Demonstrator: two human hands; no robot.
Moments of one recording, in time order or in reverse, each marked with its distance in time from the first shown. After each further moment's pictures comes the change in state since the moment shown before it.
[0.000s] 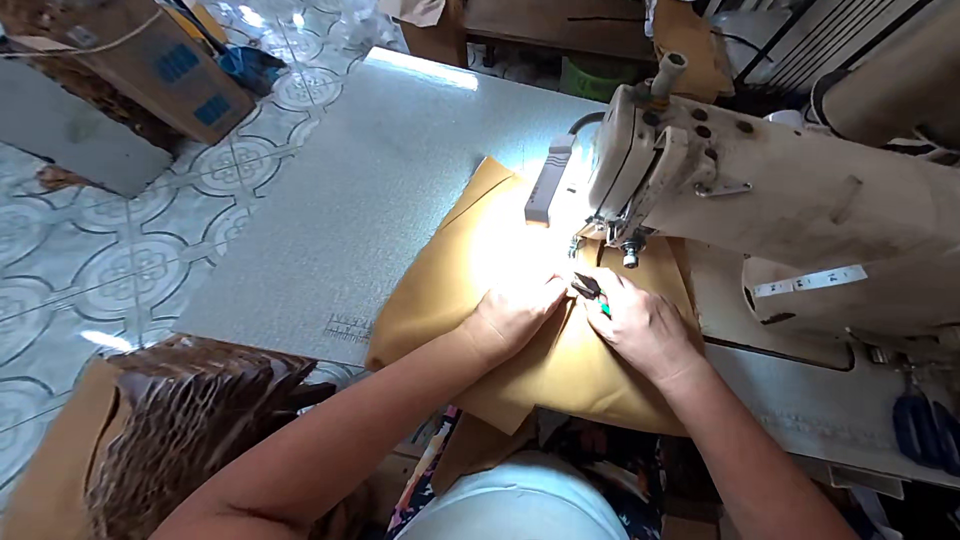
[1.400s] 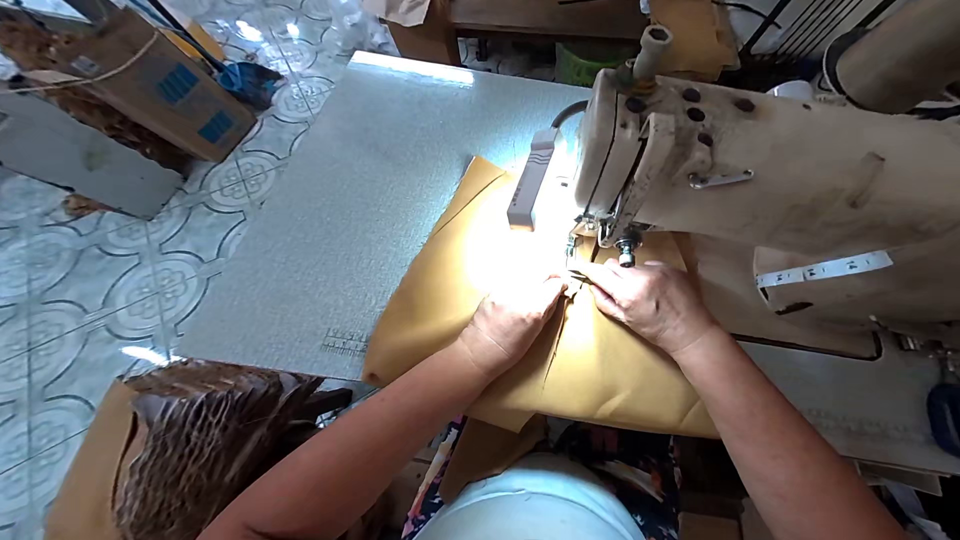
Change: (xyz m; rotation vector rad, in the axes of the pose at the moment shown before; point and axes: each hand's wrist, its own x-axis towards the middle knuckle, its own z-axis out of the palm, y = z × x) left_hand -0.002 0.001 0.009 0.036 0.071 -0.025; right_hand 0.022 0.042 0.007 -0.095 0.183 -0.468
